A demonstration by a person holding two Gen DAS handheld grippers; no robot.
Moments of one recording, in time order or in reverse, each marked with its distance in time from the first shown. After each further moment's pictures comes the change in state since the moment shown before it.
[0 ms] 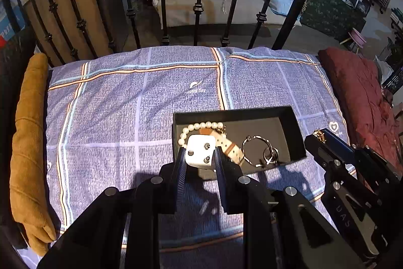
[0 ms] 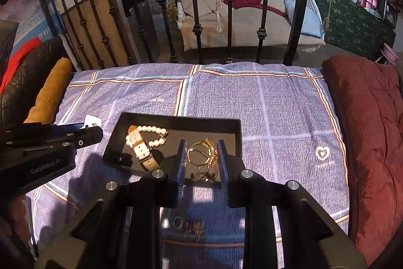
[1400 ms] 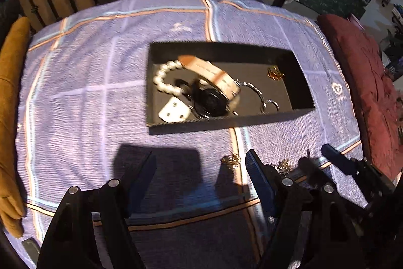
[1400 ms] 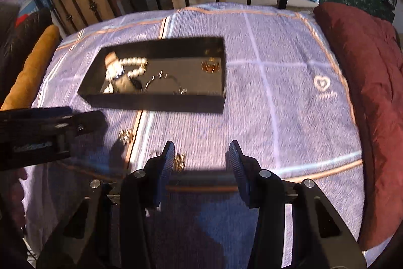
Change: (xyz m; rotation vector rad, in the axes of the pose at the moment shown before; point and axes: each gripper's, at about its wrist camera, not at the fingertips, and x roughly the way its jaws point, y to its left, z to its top) left arm 0.045 -0.017 -0.059 -0.009 0.162 -0.056; right arm 0.014 -0.018 -0.082 0.032 0.196 -0.026
